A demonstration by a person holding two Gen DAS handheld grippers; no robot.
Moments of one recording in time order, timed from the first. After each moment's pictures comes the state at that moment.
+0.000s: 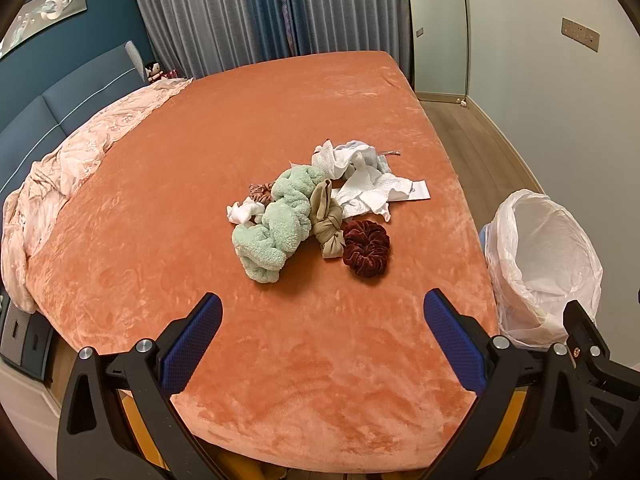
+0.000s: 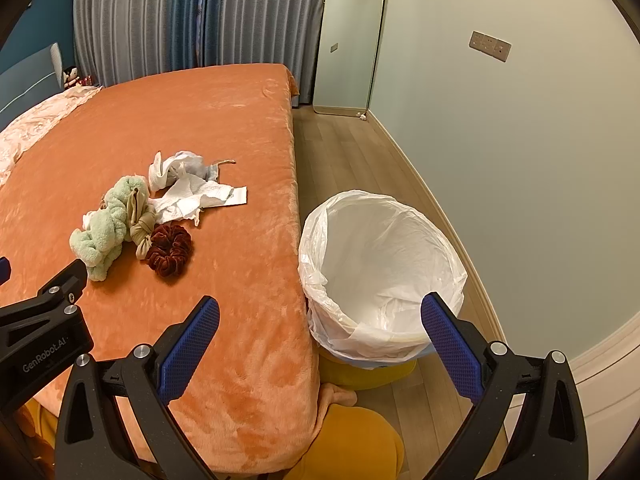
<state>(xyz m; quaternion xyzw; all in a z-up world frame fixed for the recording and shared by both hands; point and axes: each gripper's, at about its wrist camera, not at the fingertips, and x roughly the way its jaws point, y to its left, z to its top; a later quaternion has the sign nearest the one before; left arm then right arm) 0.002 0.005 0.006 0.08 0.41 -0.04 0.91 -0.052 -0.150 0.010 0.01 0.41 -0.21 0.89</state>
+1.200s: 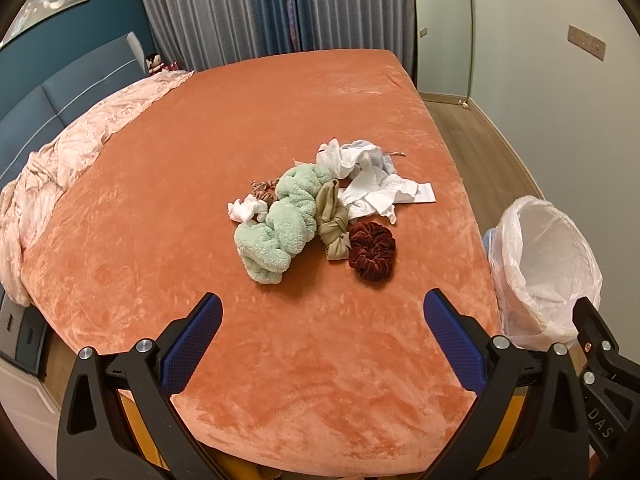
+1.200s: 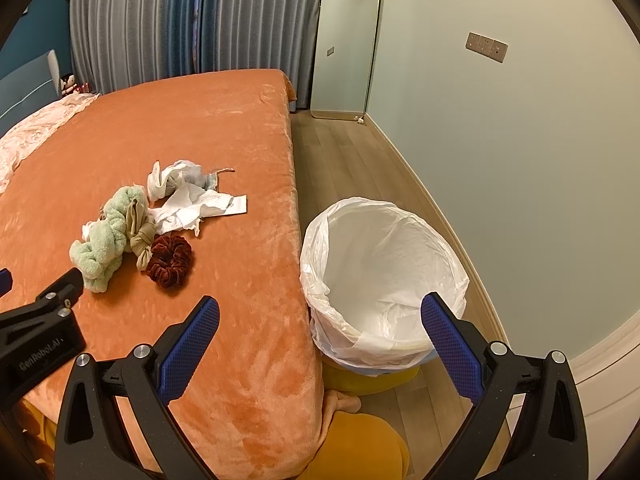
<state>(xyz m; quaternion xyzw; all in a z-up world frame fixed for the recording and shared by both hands) 0.016 0.015 0.003 0.06 0.42 -0.04 0.90 -0.043 -0.149 0.012 0.02 0.40 -0.22 0.89</state>
